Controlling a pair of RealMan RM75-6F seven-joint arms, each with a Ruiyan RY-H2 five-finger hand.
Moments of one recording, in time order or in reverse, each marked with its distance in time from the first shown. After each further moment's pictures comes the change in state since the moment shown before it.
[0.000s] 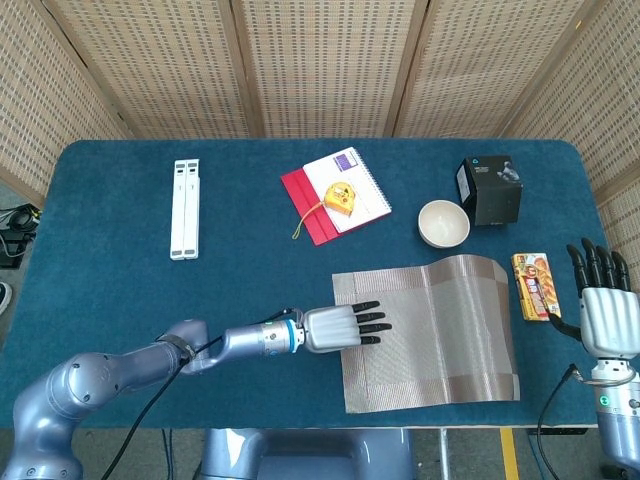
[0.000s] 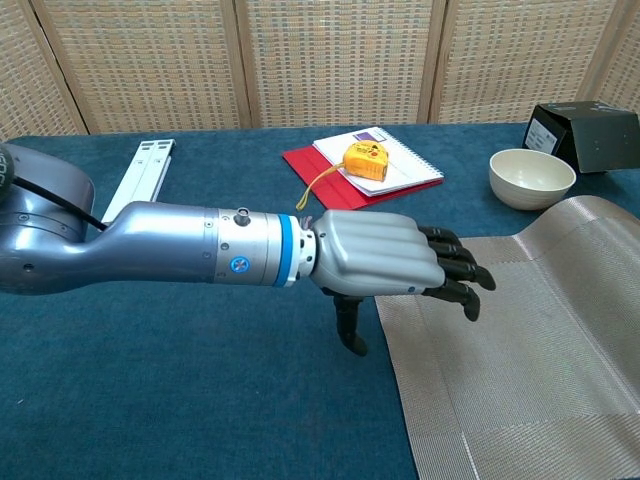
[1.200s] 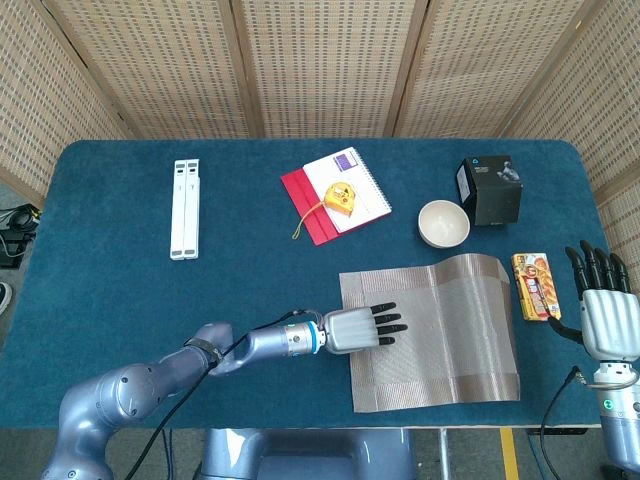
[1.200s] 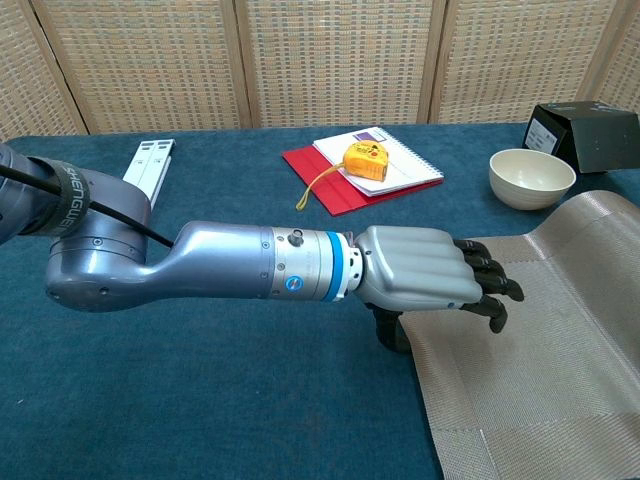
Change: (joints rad) left arm -0.092 -0.151 0.053 0.189 -0.096 0.007 -0.003; right arm -0.016 0.040 0.003 -0.051 -0.020 -0.017 0.013
